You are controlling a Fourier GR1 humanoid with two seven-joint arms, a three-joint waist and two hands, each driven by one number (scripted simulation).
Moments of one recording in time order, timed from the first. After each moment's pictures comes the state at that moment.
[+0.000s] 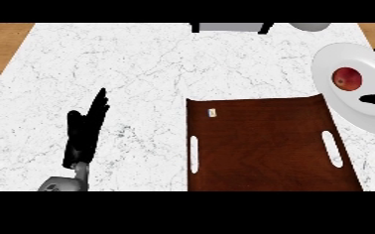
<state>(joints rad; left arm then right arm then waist) -0.05 0.18 -0.14 -1.48 0.00 0.23 0.23 -0.79 -0.75 -0.28 -0.25 0.64 0.05 -0.32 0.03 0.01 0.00</state>
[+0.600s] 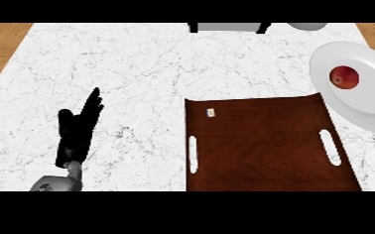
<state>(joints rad) -0.05 0.20 -0.10 -1.47 0.02 0.21 0.22 -0.75 -0.81 -0.59 -0.19 0.31 0.25 -0.55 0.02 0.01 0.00</state>
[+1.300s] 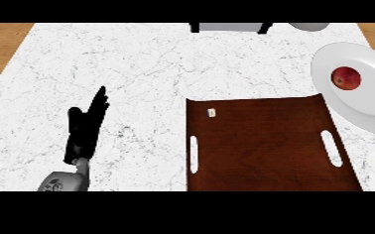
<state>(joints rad) -0.08 0.16 -0.10 -1.43 -0.01 0.21 0.21 -0.67 -0.80 -0.61 -0.18 0.27 0.34 -0.70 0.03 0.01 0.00</state>
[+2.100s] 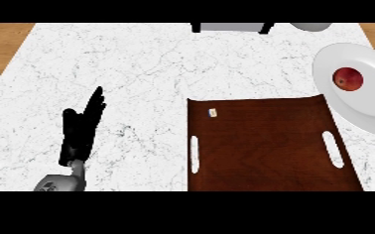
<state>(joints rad) -0.06 0.17 -0.08 -1.46 -0.02 0.19 0.22 -0.63 -0.80 -0.58 -0.16 0.29 0.20 -0.68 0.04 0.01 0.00</state>
